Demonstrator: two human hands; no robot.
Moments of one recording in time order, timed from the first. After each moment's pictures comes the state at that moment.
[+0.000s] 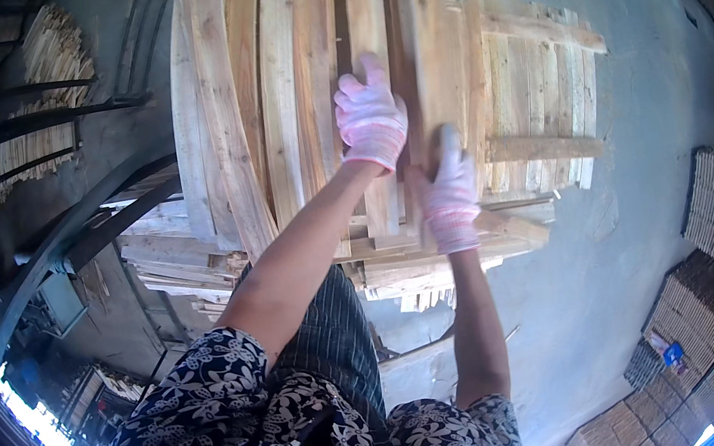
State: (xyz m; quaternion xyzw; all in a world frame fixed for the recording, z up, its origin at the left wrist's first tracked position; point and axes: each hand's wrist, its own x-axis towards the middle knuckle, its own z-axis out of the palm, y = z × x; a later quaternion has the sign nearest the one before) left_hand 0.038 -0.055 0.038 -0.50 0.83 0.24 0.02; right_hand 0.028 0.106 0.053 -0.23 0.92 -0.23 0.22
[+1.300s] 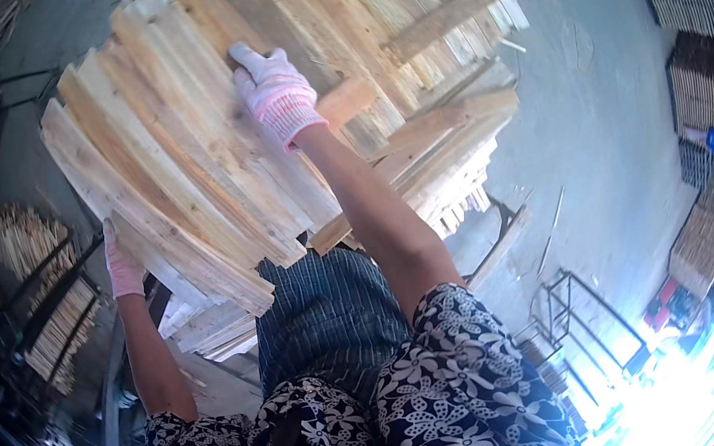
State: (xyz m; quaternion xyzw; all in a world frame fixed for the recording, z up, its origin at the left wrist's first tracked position) left_hand 0.318 -0.342 -0.036 -0.49 0.37 0.79 0.01; right_hand -0.001 0.009 0.026 -0.09 0.90 -0.37 0.22
